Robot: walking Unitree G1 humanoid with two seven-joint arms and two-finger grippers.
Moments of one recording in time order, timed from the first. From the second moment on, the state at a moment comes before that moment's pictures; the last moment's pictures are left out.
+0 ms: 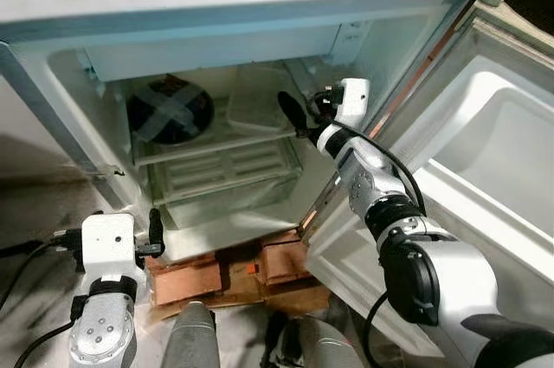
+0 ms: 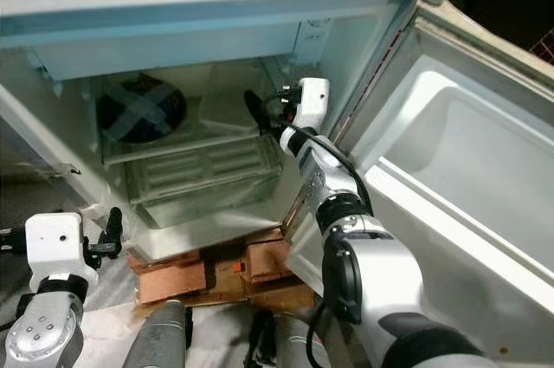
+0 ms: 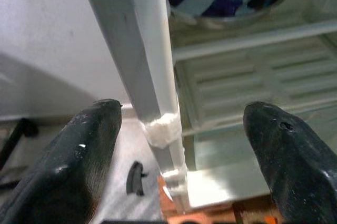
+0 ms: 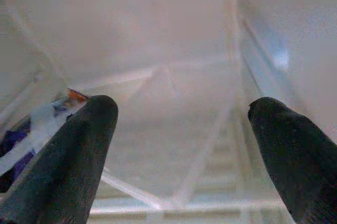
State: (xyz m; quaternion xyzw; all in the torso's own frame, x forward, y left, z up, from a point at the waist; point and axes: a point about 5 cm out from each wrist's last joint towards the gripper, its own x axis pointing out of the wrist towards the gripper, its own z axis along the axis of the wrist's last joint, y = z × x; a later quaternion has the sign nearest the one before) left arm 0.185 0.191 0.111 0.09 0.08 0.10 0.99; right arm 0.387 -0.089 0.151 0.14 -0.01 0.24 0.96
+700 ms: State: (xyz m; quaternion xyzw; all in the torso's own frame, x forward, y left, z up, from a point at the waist) left arm 0.214 0.184 0.101 0.10 0.07 0.04 0.99; right arm 0.289 -0.119 0.099 0.07 -0.04 0.22 0.97
